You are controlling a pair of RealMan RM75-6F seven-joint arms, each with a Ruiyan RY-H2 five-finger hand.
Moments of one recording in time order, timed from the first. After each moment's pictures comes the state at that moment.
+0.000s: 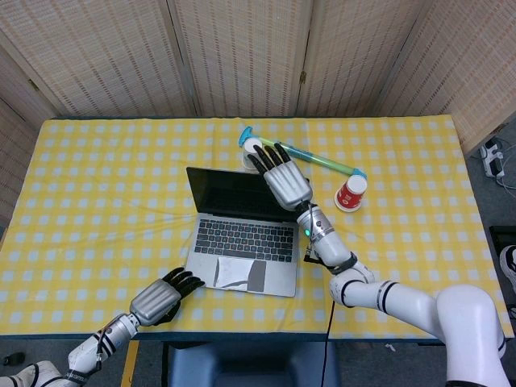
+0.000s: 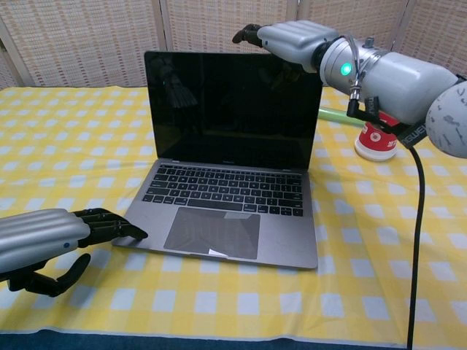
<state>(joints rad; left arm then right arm) -0.55 -1.43 0.16 -1.46 1.67 0.99 0.03 1.00 -1.69 0.36 -1.13 -1.13 0.86 -0.41</state>
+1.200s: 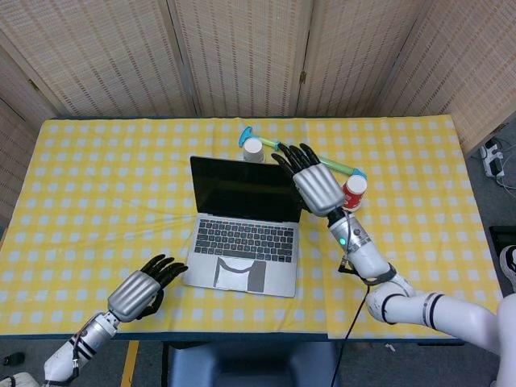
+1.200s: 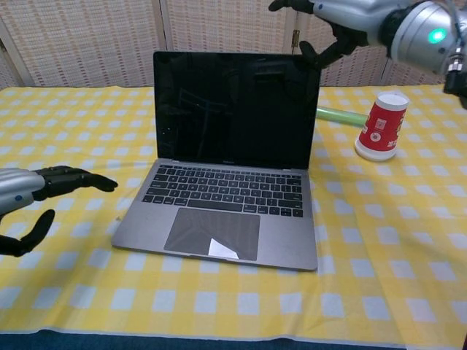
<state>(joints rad) -0.49 -1.31 0.14 -1.56 1.67 1.18 -0.03 0.84 -1.41 0.28 -1.48 -1.21 1.00 -0.26</state>
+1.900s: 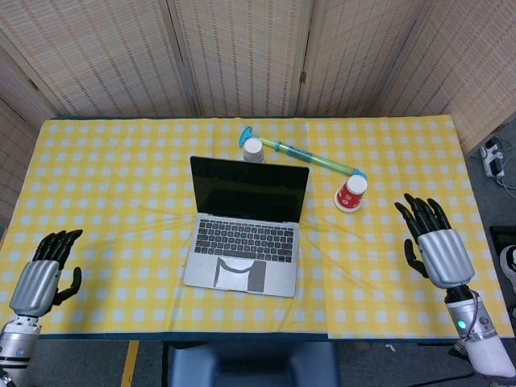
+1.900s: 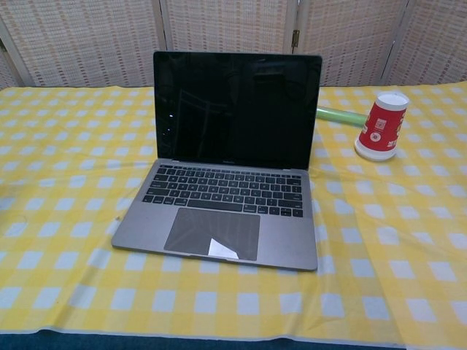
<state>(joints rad) -0.24 -1.14 0.04 -1.63 1.44 1.47 -0.09 0.31 -1.13 -0.02 -1.65 -1.47 1.49 -0.10</state>
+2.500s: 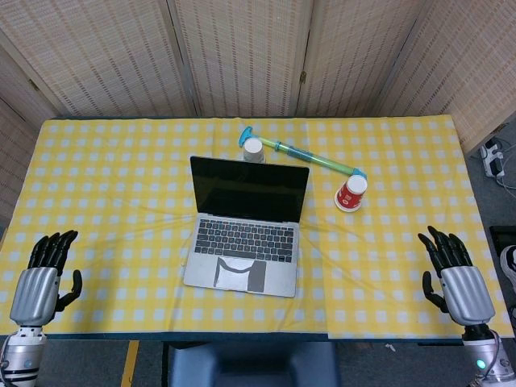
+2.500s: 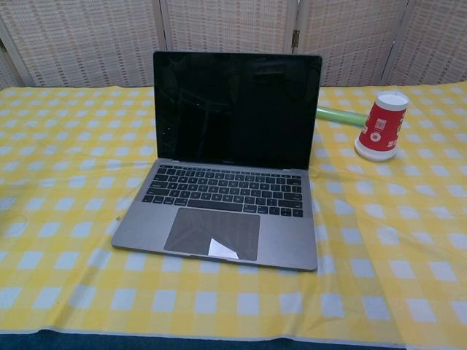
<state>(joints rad) -0.17 -1.20 -0.01 -1.73 1.46 1.56 0.09 0.14 -1.17 -0.07 -1.60 -1.54 1.56 0.01</state>
